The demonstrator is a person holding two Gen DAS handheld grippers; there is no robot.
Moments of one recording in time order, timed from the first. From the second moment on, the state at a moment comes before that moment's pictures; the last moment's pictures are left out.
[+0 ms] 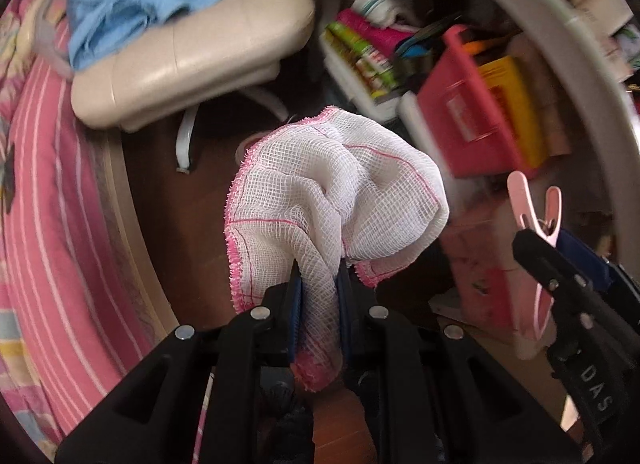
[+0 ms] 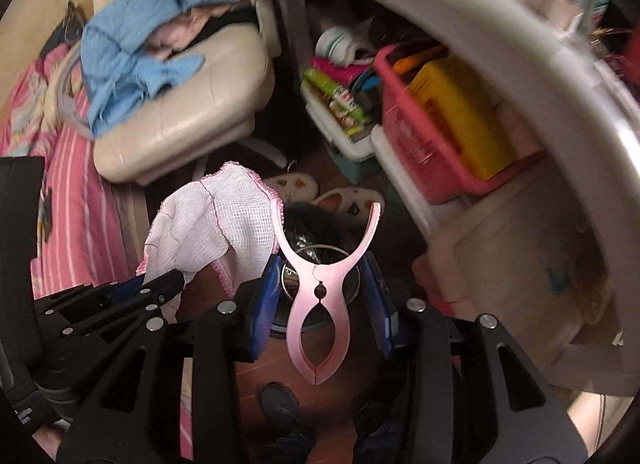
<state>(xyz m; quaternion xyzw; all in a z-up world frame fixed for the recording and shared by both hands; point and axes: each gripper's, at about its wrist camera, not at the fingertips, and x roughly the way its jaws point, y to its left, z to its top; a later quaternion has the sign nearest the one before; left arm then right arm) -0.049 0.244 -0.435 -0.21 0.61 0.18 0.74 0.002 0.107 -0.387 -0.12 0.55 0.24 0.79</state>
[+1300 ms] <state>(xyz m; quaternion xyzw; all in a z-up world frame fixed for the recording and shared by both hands) -0.041 0.271 -0.660 -0.23 0.64 0.16 0.72 0.036 0.160 -0.618 -0.18 0.58 0.25 0.76</state>
